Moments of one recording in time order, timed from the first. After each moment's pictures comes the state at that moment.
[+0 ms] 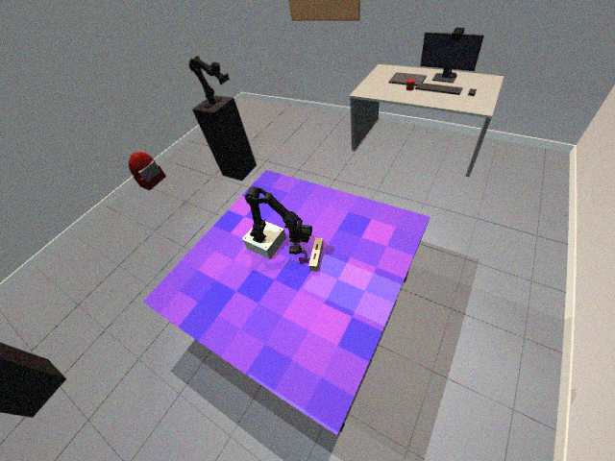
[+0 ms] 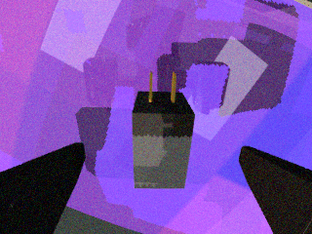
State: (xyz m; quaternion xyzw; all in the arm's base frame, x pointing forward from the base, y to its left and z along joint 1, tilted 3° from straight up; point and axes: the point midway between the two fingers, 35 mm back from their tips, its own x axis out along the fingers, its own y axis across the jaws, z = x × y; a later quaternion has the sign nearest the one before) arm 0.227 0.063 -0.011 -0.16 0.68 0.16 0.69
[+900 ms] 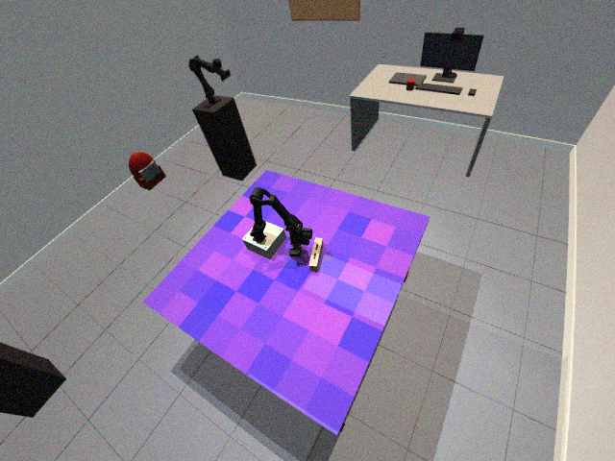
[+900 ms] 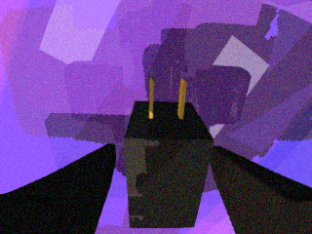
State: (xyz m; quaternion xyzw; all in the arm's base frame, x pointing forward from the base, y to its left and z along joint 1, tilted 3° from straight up) arm 0.227 0.063 -0.038 -0.16 0.68 0.16 0.69
